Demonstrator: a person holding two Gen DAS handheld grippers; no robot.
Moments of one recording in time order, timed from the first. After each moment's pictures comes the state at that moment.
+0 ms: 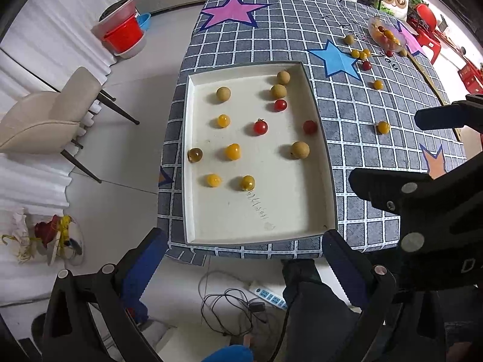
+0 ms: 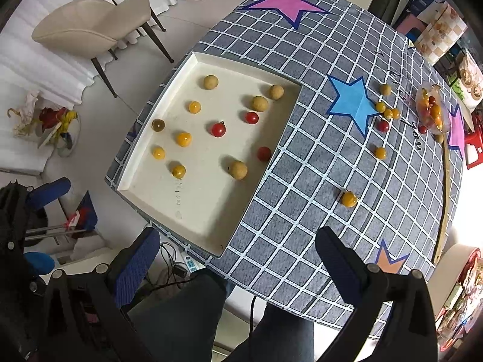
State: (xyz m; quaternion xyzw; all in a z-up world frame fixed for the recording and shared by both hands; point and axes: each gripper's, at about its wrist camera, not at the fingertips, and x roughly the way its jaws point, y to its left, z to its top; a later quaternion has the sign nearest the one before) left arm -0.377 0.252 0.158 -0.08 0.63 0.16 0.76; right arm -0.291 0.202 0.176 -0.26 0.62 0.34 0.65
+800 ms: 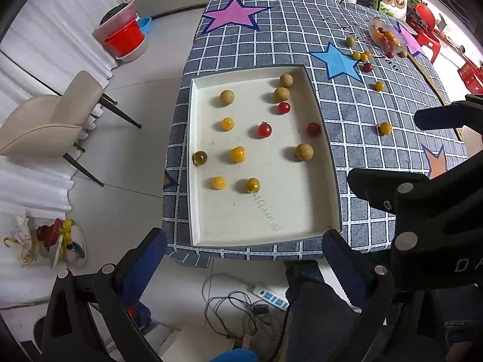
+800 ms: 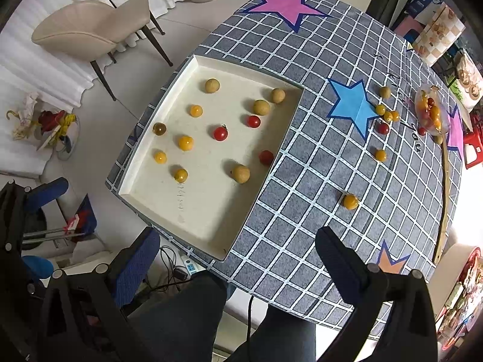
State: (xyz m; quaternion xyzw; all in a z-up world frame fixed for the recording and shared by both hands) left arm -0.378 0.256 0.159 -0.07 0.63 0.16 0.76; right arm -0.294 0.206 0.178 -0.26 0.62 0.33 0.66
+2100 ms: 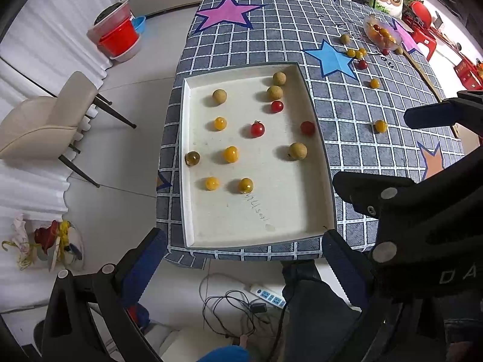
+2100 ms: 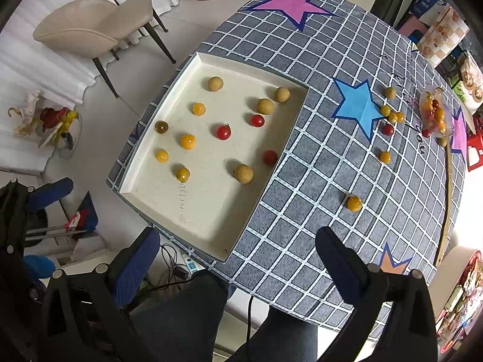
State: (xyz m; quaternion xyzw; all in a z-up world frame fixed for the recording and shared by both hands) left arm -0.373 0.251 0.156 -0.07 0.63 0.15 0.76; right arm -0.293 0.210 0.173 -0.26 0.62 0.34 0.66
